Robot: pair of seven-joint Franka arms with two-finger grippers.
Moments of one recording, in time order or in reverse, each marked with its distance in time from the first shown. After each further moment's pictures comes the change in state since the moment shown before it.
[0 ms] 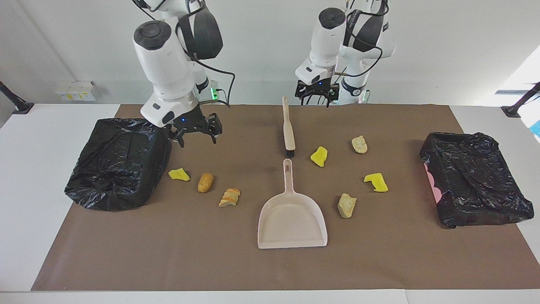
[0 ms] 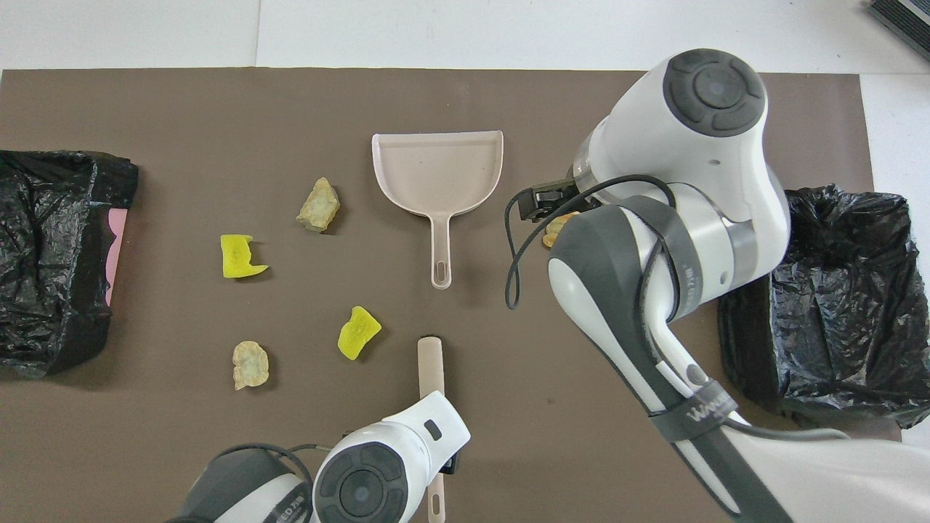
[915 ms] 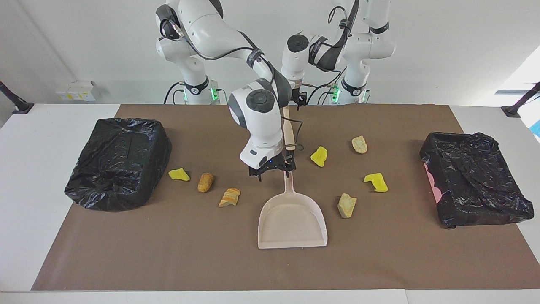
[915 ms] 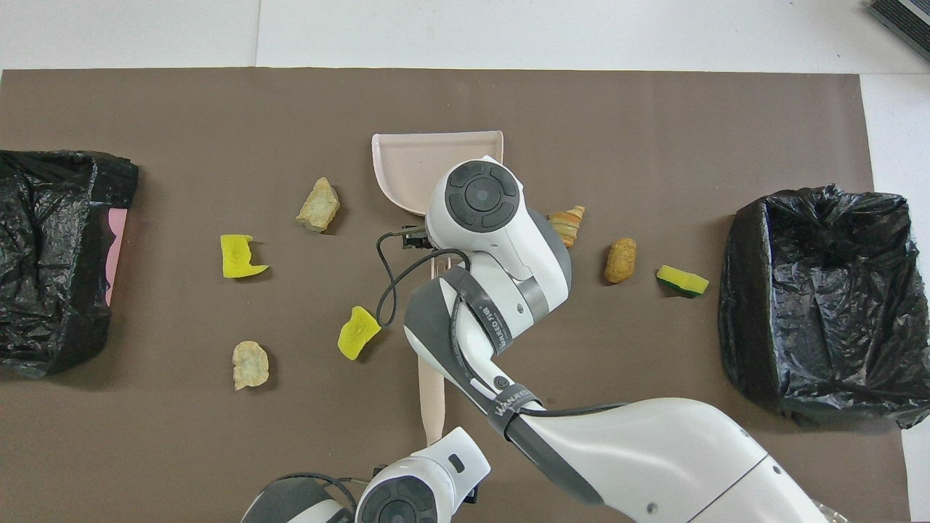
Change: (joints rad) left arm 0.000 0.045 -0.130 -0.098 -0.105 0.135 -0.049; right arm 0.206 0.224 0.003 0.007 -0.037 0.292 0.252
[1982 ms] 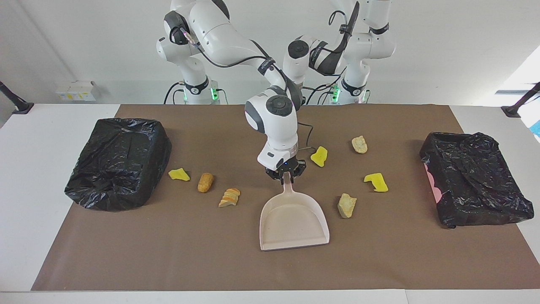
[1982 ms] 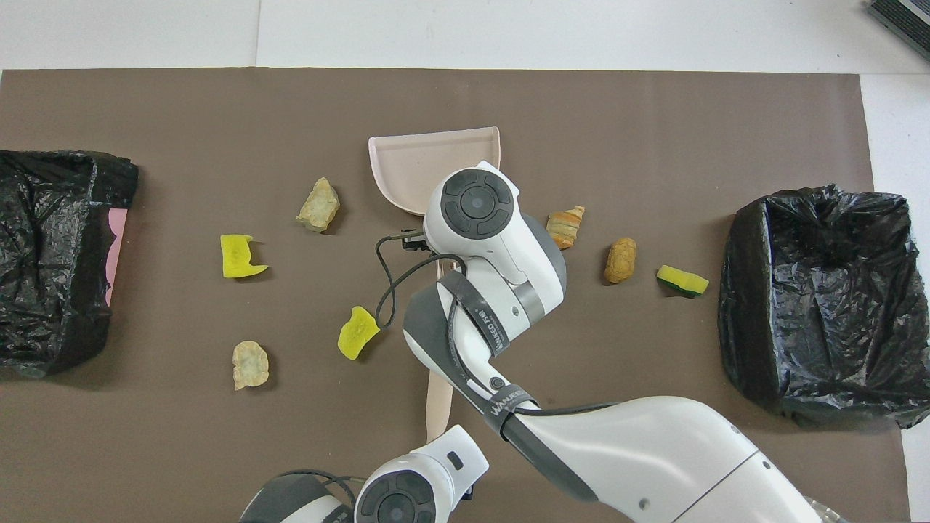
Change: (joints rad) left arm 0.000 0.009 0.009 0.000 0.000 -0.007 0.000; right arm 0.001 0.008 -0.001 -0.020 -0.006 0.026 0.004
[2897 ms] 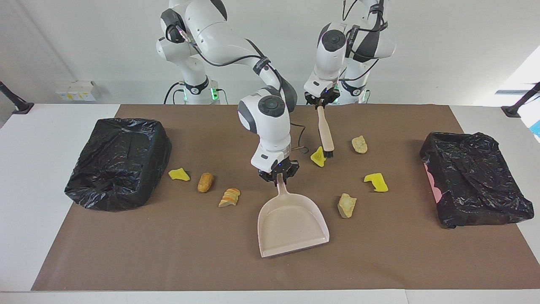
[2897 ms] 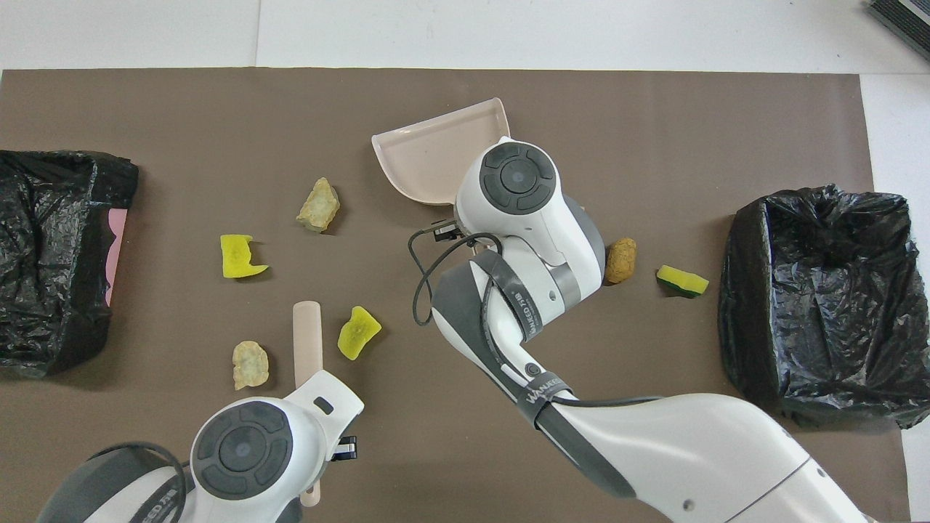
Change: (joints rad) left arm 0.011 -0.189 0.362 0.044 0.237 -0.406 -0.041; right arm -0.066 -0.057 -0.007 -0.001 -0.004 -0.074 -0.289
